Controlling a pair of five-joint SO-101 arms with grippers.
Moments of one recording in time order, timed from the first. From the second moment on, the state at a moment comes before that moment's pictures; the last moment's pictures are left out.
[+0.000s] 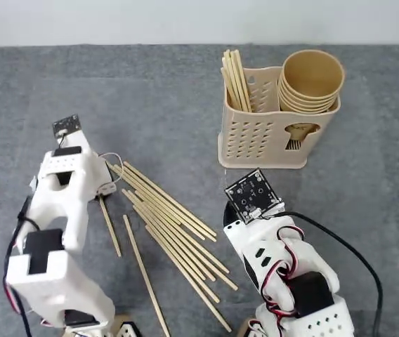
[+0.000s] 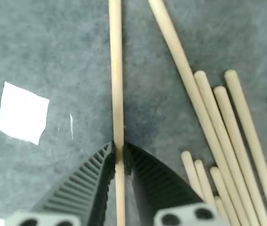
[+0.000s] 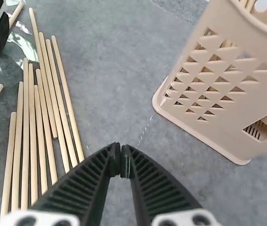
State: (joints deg) left arm -11.7 15.7 23.6 61.1 22.5; right arm -23.9 -83.1 68.1 60.4 13.1
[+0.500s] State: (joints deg) left arm -8.8 12.5 -0.5 86.9 22.2; right arm -23.8 -84.0 68.1 60.4 13.1
